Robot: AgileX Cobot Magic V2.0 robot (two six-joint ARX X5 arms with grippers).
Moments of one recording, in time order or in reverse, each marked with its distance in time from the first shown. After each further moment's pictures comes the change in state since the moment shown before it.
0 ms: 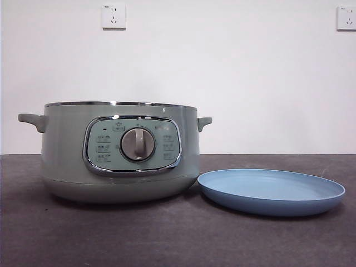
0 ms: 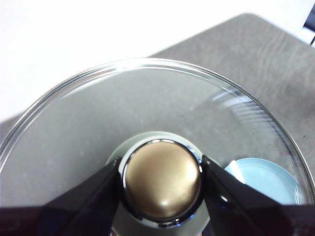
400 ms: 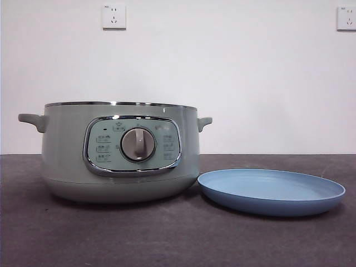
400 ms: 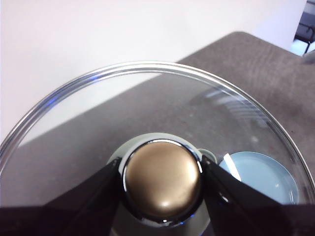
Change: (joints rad) left arm 0.000 -0.212 0.038 -0.152 -0.031 0.061; right arm 0.225 0.152 0.077 0.097 0.143 0.028
